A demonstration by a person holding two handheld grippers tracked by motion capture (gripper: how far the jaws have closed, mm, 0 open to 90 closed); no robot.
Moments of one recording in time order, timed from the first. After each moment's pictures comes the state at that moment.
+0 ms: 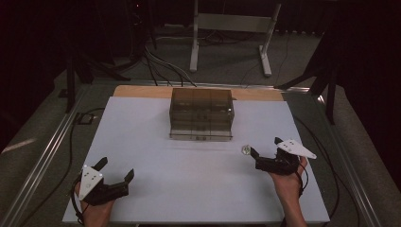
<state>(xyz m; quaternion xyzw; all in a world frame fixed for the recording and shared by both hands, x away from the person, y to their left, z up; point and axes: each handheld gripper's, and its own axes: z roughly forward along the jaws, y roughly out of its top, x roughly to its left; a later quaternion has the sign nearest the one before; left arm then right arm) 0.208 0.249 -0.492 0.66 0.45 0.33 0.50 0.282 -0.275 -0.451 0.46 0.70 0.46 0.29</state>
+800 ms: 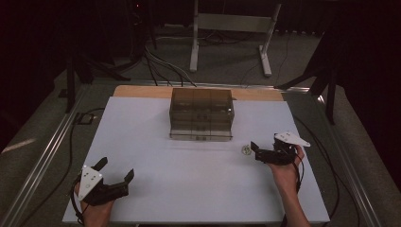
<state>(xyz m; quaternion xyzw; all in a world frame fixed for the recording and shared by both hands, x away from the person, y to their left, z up) 0.208 0.250 -0.491 0.66 0.45 0.33 0.50 0.320 -0.285 -0.470 0.49 0.70 0.43 0.27</state>
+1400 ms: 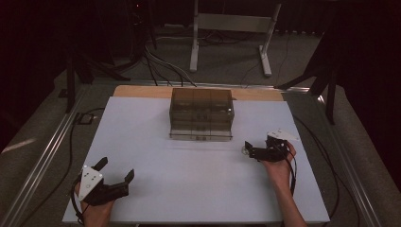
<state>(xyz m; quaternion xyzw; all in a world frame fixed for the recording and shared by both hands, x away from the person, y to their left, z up) 0.207 0.249 -0.491 0.66 0.45 0.33 0.50 0.340 -0.274 -0.488 0.51 0.72 0.41 0.24</state>
